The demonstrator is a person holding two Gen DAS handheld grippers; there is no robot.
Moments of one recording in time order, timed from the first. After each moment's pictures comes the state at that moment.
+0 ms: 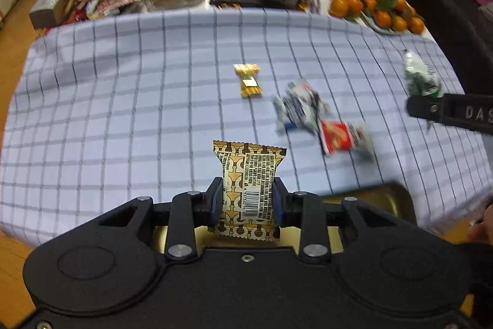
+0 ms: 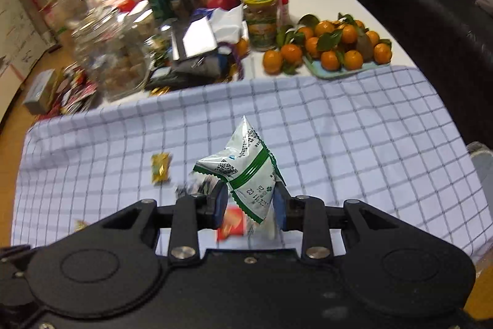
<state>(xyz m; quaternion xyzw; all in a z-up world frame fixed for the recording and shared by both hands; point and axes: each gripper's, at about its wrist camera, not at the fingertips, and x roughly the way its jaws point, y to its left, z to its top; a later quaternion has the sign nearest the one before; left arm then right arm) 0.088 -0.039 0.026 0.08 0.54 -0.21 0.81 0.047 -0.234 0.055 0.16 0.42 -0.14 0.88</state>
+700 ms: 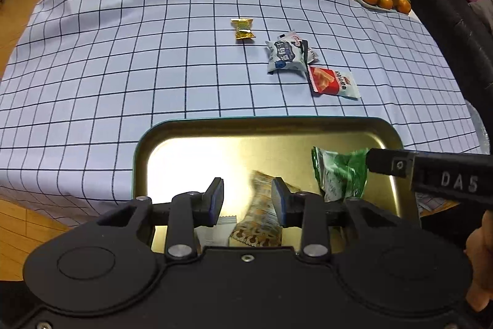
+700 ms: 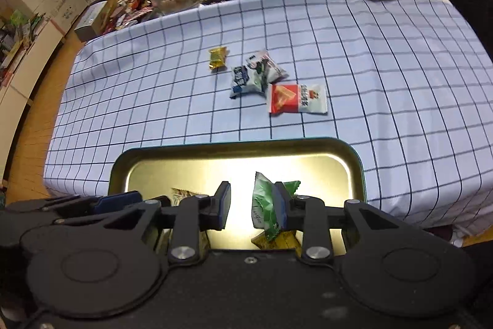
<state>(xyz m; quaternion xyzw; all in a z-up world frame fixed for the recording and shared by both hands) 0.039 -0.007 0.012 0.06 0.54 -0.21 0.81 -0.025 -0.179 0.015 0.19 0.49 -0.05 0.85</state>
